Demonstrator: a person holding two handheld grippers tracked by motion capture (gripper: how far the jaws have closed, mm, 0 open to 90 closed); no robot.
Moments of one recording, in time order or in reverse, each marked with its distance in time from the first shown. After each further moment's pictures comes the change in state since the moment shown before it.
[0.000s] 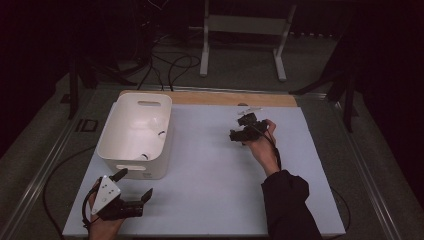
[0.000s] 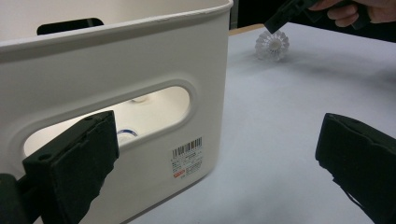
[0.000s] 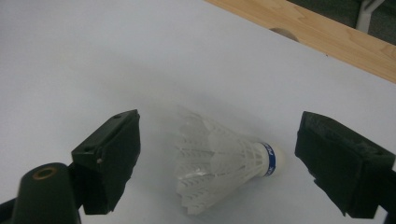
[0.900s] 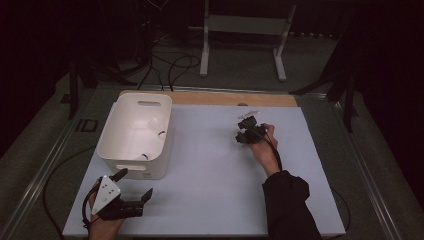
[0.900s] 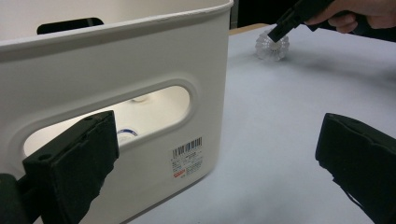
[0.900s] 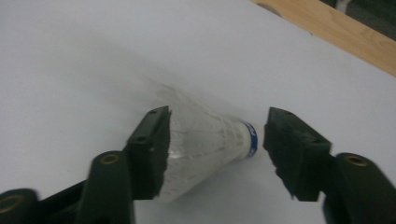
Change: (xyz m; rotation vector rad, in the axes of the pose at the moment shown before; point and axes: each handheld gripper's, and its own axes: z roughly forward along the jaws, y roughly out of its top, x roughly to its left) left arm 0.000 0.000 0.000 0.000 0.000 0.000; right arm -0.002 -0.012 0.014 0.070 -0.093 -0.043
